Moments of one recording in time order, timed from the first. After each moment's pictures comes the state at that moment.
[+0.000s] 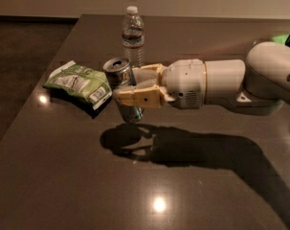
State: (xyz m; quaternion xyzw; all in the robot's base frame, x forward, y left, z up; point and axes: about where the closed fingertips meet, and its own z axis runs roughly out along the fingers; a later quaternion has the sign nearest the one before) arm 0.455 0.032 0.955 -0.49 0.58 0.44 0.48
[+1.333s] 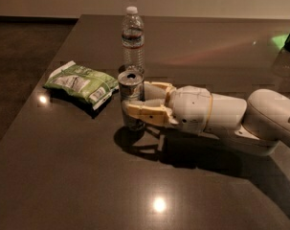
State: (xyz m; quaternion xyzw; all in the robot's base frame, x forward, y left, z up) arm 0.456 0.017 0.922 -0.42 0.56 0.44 0.56
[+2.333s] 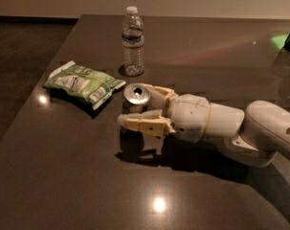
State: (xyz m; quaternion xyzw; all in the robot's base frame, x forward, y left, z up) arm 0.450 0.017 0.910 -0.41 0.55 0.43 0.58
